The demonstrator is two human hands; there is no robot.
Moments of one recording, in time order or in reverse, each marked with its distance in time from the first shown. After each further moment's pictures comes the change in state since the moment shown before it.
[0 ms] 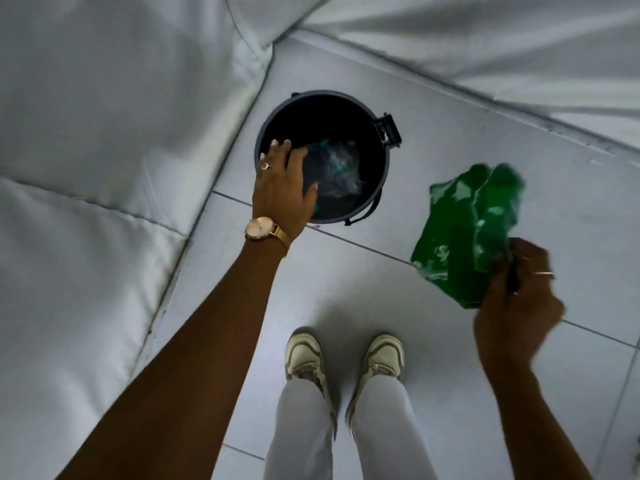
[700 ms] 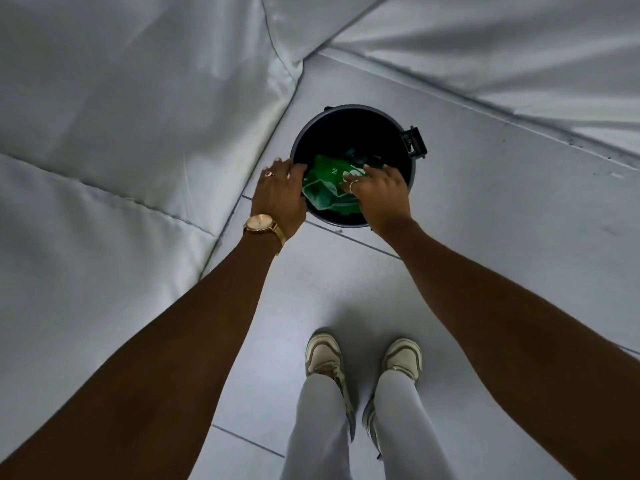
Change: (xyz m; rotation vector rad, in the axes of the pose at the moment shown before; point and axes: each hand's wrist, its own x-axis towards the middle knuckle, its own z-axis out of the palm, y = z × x) left_hand -0.006 -0.047 -0.033 0.147 -0.119 0.040; right_hand 0.038 -0.106 0.175 -0.437 -0.697 -0.817
